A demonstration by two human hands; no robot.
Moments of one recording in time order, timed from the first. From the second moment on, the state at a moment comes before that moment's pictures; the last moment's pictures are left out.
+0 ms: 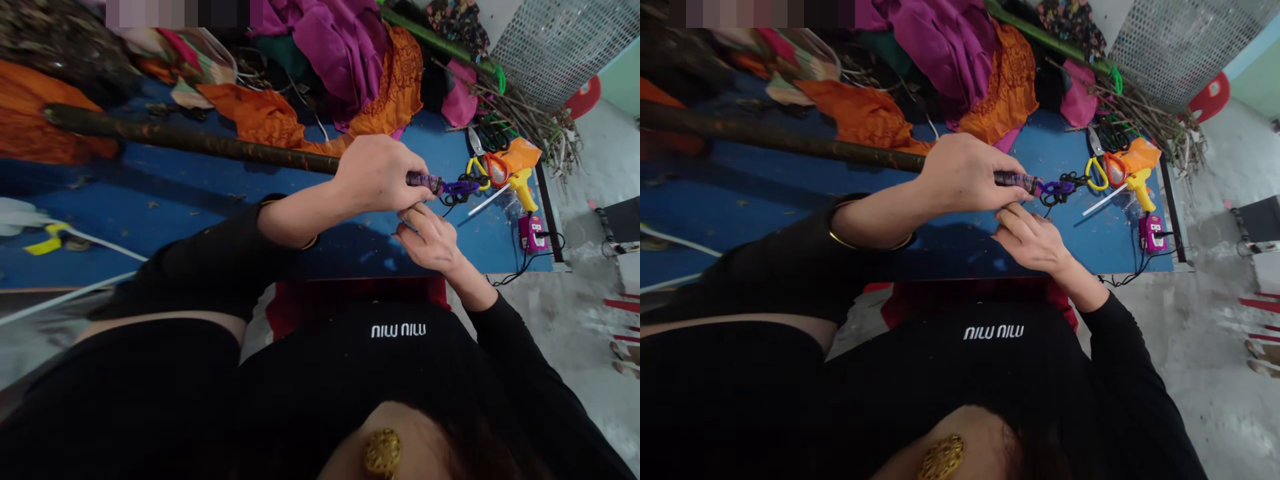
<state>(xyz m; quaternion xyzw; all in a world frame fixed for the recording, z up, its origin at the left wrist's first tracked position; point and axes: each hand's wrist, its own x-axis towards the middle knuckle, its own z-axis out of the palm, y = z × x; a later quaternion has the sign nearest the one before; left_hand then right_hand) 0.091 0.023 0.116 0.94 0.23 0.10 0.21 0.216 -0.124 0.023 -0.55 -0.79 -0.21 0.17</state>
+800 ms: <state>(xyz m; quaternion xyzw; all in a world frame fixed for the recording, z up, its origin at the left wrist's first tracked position) 0.081 0.035 0.129 0.93 0.25 0.15 0.21 0.262 -0.154 0.082 -0.72 -0.58 0.05 0.38</state>
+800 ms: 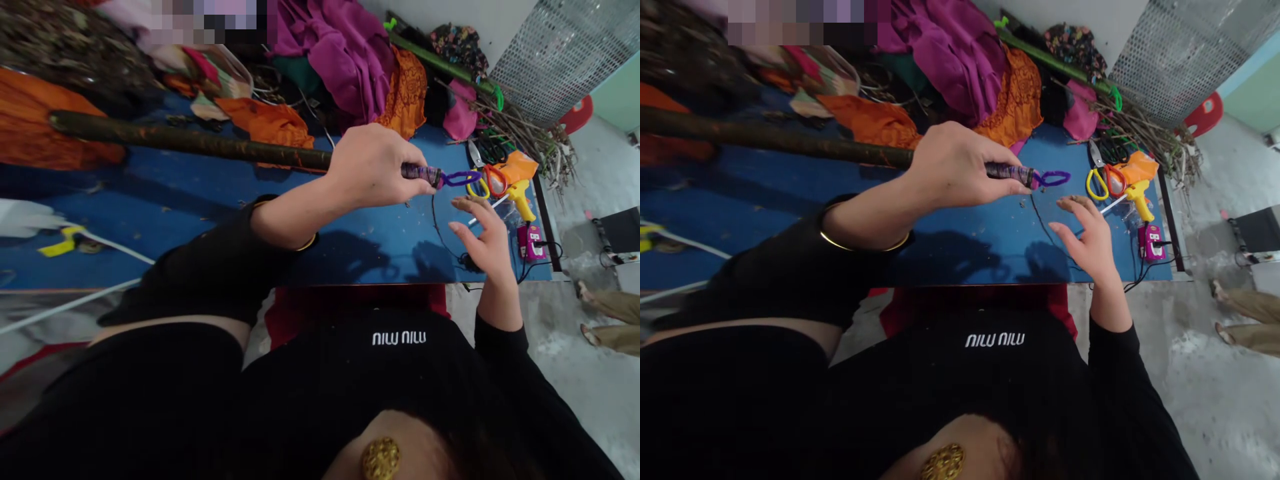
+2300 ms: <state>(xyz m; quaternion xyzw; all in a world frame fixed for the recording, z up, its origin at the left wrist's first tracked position) 0.083 0.035 0.119 0.97 0.11 0.05 0.21 0.268 -0.030 0.073 -0.50 -0.34 0.50 0.61</state>
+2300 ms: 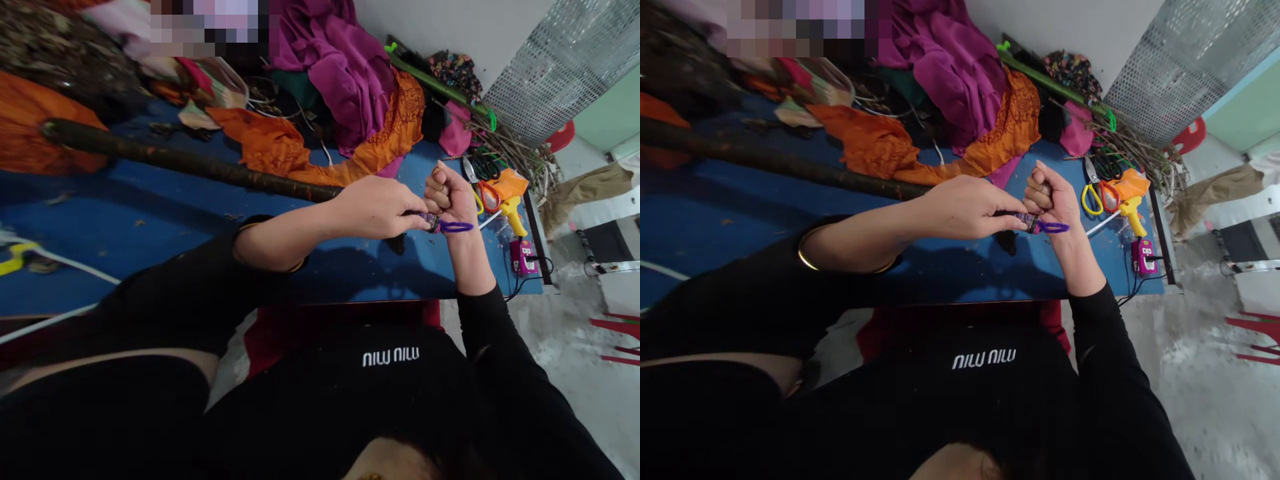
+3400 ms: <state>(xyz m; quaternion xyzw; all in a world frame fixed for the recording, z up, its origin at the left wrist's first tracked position) 0.080 0.039 0.119 0.94 0.12 0.07 0.31 0.272 -0.093 0.130 -0.64 -0.55 0.15 0.52</state>
